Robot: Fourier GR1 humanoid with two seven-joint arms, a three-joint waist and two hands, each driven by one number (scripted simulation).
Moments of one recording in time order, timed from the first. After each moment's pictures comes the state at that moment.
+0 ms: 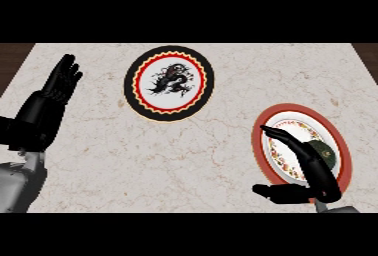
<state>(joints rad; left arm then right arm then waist) -0.27 0.47 -0.12 -1.59 0.23 0.15 0.07 -0.01 -0.33 0.24 -1.52 0.10 -0.04 -0.54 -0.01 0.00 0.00</state>
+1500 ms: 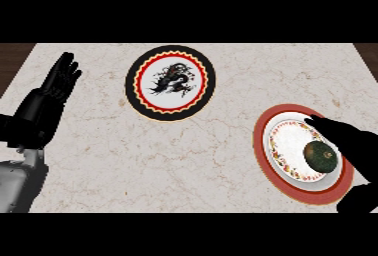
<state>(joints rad) -0.28 0.42 -0.05 -1.58 0.19 0.07 0.08 -0.09 -0.77 0.23 -1.90 0.45 0.48 0.43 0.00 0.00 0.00</state>
